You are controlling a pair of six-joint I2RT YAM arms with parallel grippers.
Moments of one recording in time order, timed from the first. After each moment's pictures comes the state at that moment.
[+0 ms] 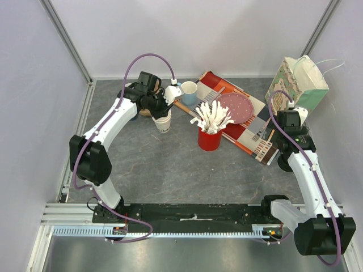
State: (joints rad) left arm -0.39 1.73 1.57 -0.77 0.36 0.69; right arm 0.01 1.01 0.91 -0.74 0.40 0.38
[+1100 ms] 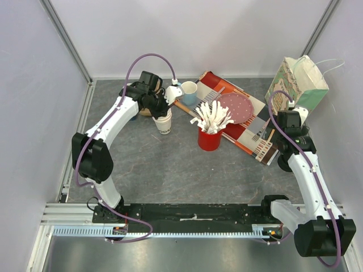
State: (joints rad) left arm -0.39 1.76 1.60 -0.81 0.34 0.69; right arm 0.01 0.99 0.91 -0.72 0.40 0.37
